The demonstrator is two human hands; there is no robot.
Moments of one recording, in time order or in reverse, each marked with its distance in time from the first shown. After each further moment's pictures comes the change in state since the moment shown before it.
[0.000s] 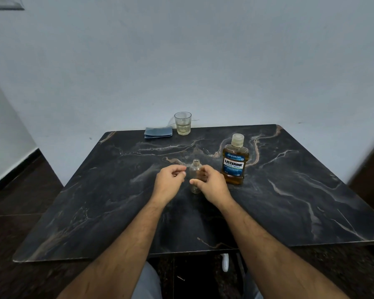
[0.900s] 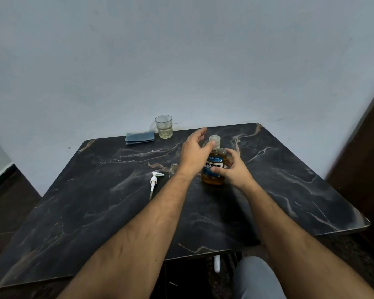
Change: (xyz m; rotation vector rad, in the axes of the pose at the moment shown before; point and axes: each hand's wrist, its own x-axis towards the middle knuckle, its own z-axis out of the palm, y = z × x) left_hand 0.019 0.127 0.083 -0.127 -0.125 0.224; right_hand 0.020 0.047 -0.113 0.357 0.048 0.043
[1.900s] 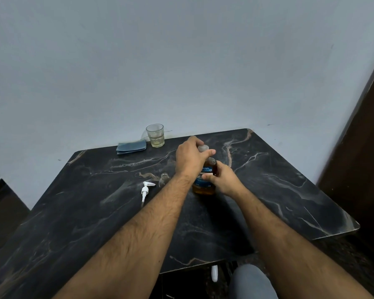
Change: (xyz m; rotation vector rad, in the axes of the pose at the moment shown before) left_hand 0.013 0.014 0.020 0.370 0.142 0.007; right_hand 0.001 -0.012 0.001 -0.263 -0.050 -0.024
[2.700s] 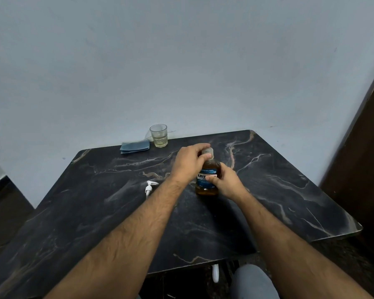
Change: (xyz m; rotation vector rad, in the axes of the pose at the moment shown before) left_hand -0.003 -0.022 -0.018 0.054 -0.185 0.205; right_hand -0.009 -0.001 0.006 0.002 0.055 0.022
